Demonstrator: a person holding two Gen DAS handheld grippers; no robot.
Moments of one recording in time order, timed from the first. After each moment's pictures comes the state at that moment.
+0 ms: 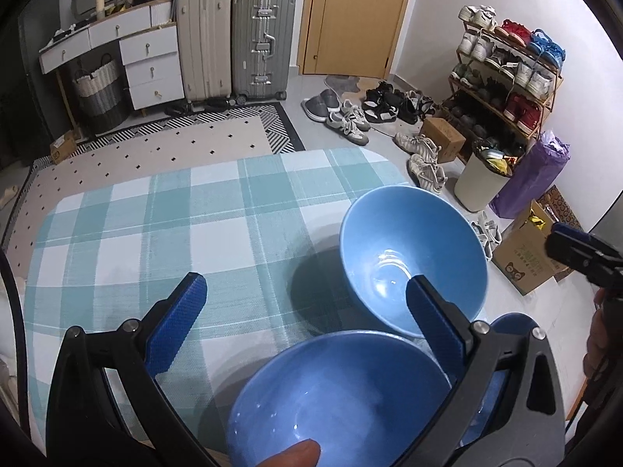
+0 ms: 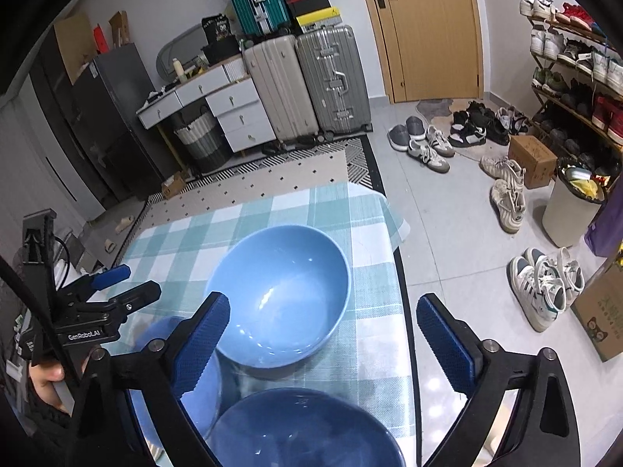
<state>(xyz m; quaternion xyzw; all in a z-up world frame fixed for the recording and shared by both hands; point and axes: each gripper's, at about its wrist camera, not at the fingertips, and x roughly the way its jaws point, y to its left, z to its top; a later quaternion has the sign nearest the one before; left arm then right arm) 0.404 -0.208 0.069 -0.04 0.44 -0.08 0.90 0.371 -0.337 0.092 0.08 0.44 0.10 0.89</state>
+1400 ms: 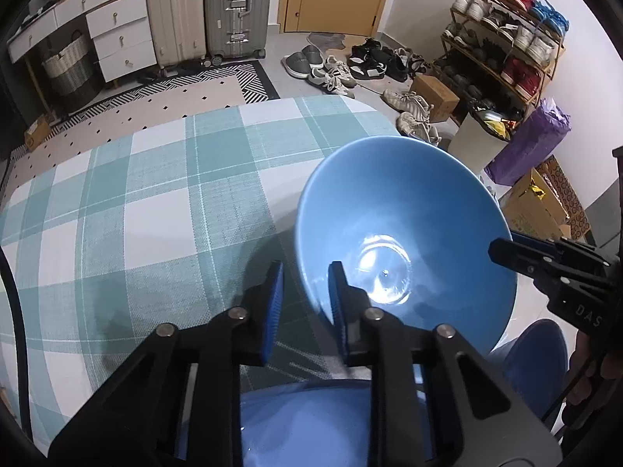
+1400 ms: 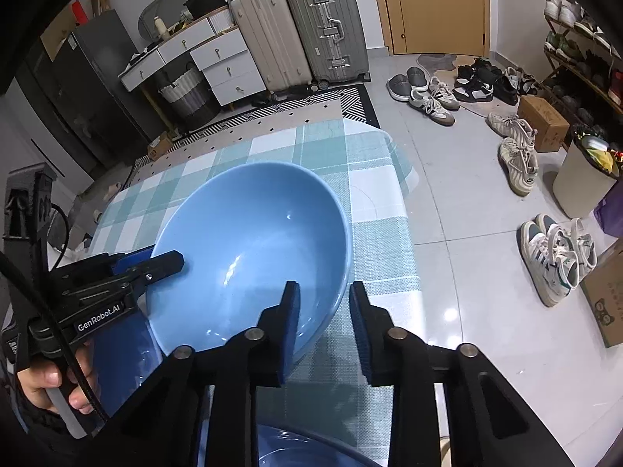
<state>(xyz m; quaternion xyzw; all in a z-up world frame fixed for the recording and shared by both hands) 0.468 -0.257 -0.009 -0.02 0.50 -0.11 0.86 0.411 -0.325 0.013 0.07 0.52 0.10 0.85</state>
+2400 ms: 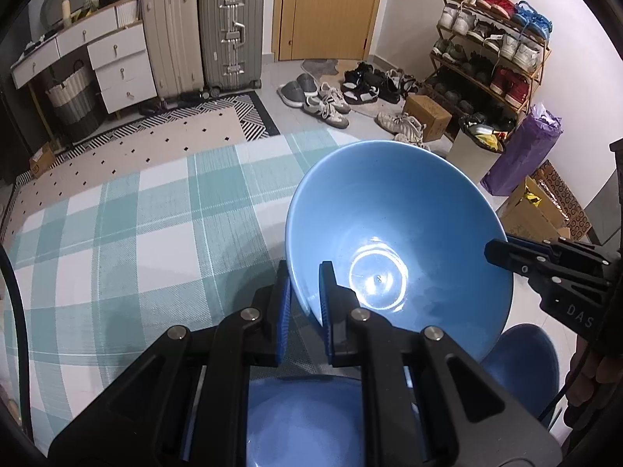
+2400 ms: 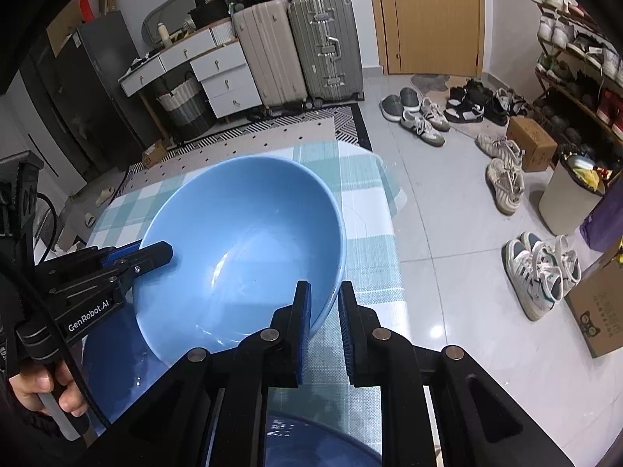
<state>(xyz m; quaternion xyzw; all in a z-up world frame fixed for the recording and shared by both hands) 0.446 -0.263 0.037 -0.01 0.45 -0.11 0.89 0.394 -0.325 0.046 0.05 0.49 0.08 0.87</state>
